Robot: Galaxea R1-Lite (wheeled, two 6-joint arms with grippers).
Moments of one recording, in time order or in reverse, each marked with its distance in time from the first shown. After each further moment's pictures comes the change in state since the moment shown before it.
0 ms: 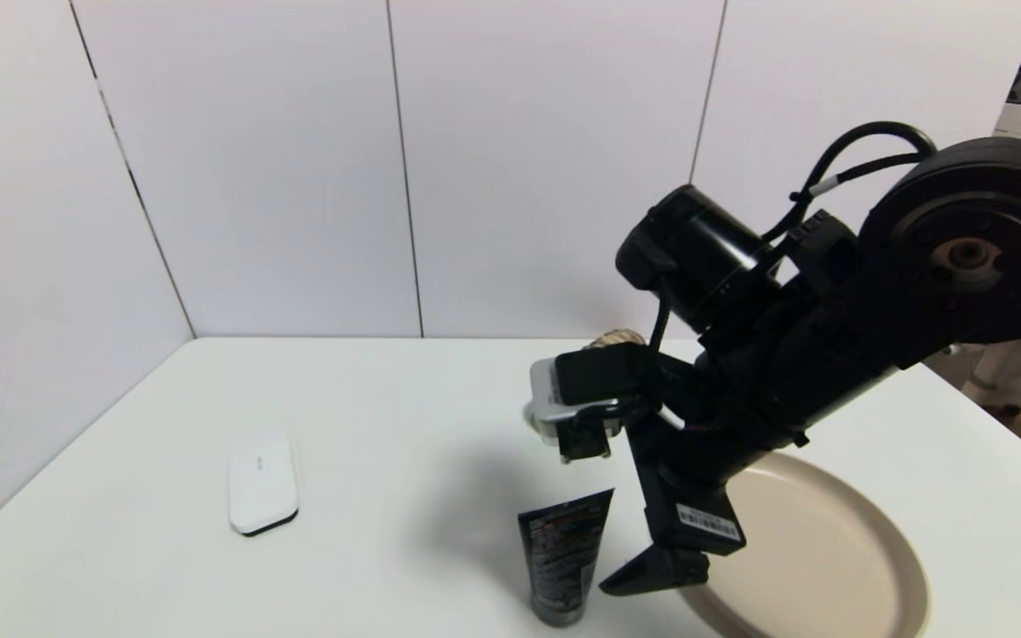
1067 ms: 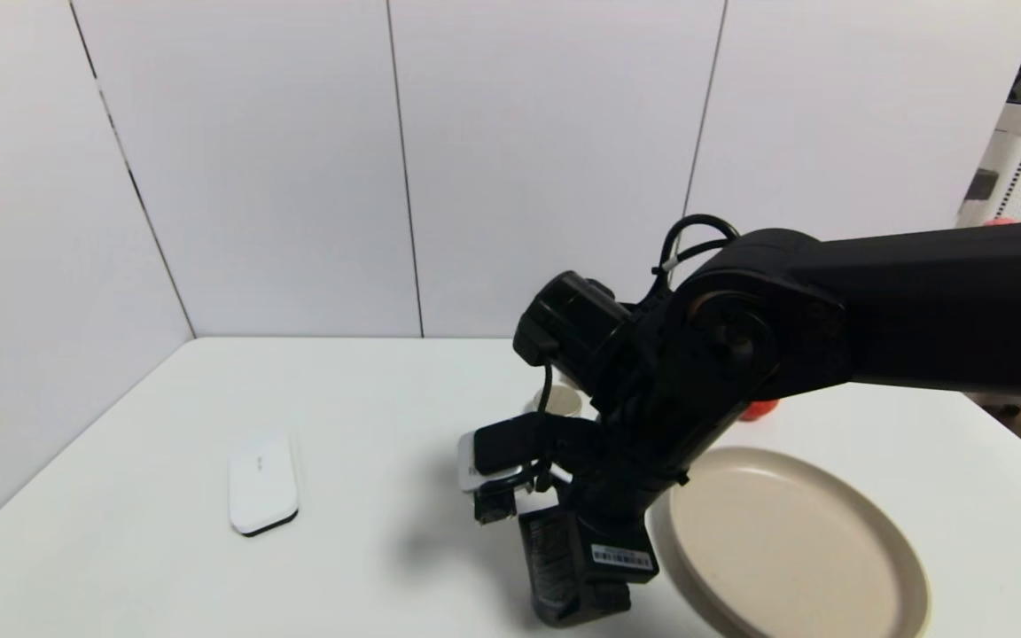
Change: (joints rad) left arm 0.000 0.000 0.000 0.000 0.000 0.000; right arm 0.070 0.184 -0.066 0.006 -0.087 -0.001
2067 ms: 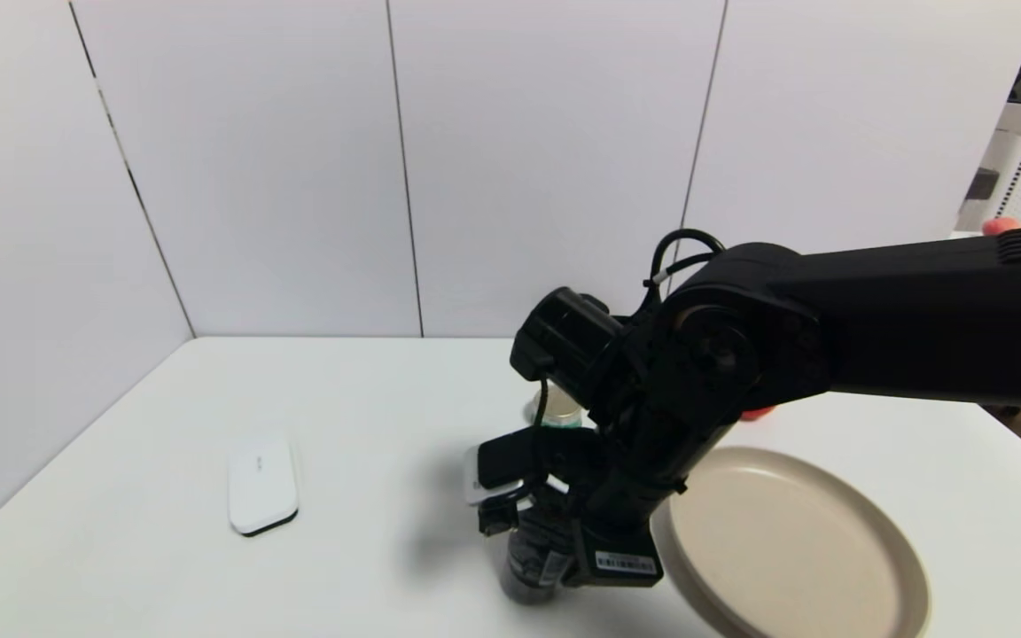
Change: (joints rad) left arm 0.000 0.000 0.000 0.000 0.000 0.000; right arm -0.001 0.016 0.010 0.009 -0.069 0.001
